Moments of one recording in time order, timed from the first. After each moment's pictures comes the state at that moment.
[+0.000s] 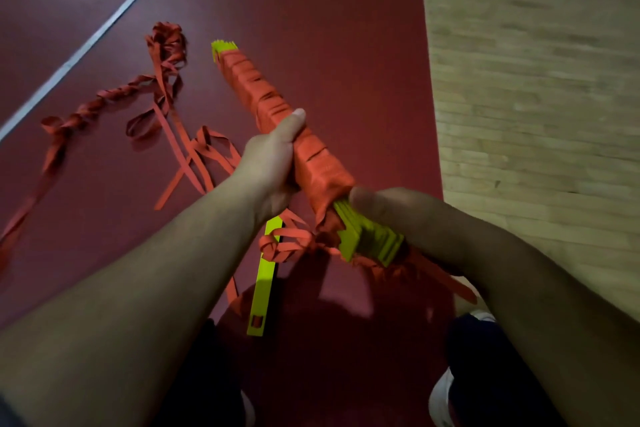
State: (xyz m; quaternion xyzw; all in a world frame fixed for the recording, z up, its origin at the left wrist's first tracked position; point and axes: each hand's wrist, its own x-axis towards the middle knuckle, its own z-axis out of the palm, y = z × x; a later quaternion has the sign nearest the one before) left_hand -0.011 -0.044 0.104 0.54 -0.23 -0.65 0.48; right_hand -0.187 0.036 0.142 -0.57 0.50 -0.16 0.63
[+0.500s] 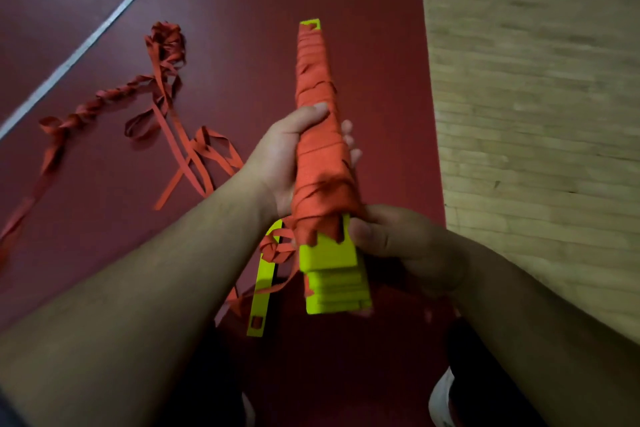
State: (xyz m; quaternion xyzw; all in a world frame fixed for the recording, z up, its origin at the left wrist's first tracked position) left_hand -0.021 -0.034 0.131 0.37 -0.17 -0.80 0.44; right_hand -0.170 0.055 0.131 -0.41 0.26 -0.25 0.84
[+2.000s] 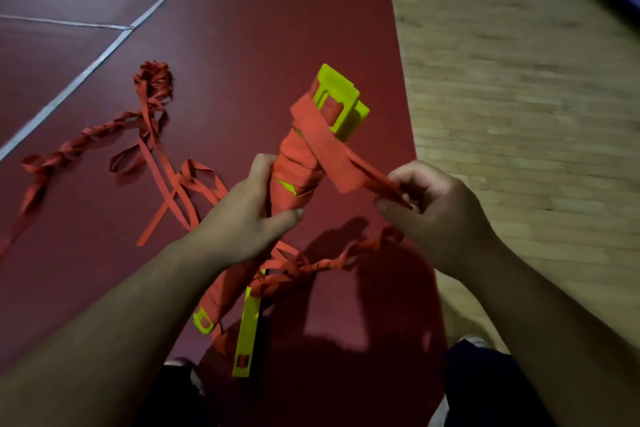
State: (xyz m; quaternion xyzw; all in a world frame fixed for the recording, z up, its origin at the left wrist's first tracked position) left_hand 0.024 -0.027 0.096 0.48 -0.77 -0.31 0.28; right_hand -0.233 0.028 0.142 -0.65 0.55 -0.41 0.33
